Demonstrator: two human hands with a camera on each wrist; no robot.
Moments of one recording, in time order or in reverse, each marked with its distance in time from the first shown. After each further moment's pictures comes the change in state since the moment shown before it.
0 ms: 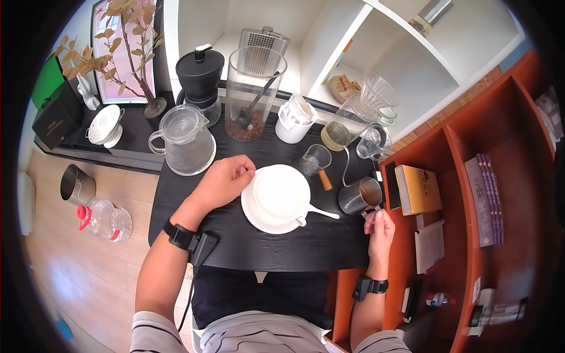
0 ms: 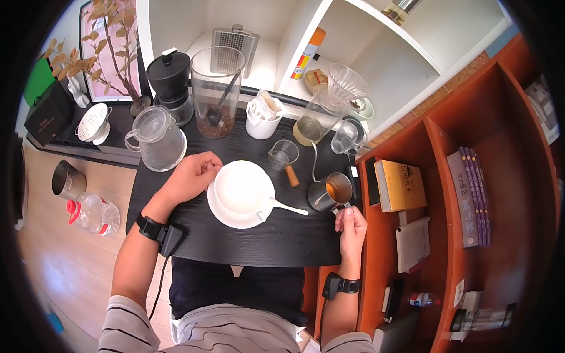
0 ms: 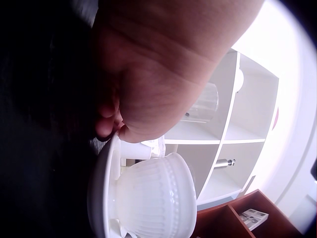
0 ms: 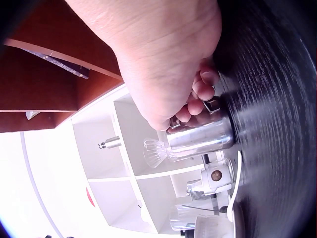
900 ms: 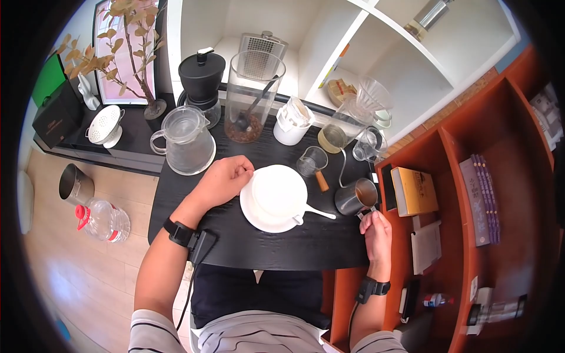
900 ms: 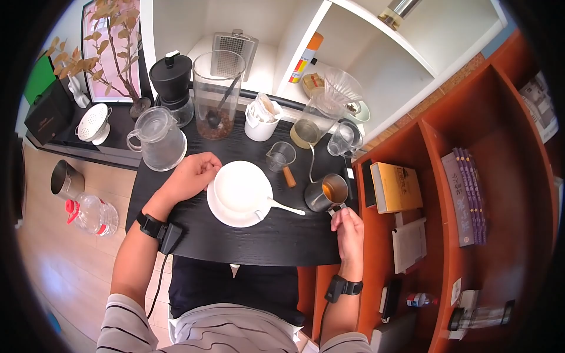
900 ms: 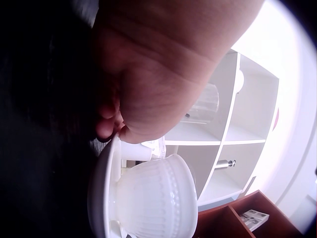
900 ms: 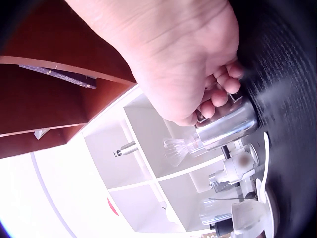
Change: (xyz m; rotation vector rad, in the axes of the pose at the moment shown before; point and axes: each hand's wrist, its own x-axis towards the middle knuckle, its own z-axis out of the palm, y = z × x) left_hand 0.000 -0.001 -0.001 -0.027 -0.003 0.010; right_hand 0.000 -0.014 -0.004 0.277 -0.102 0.181
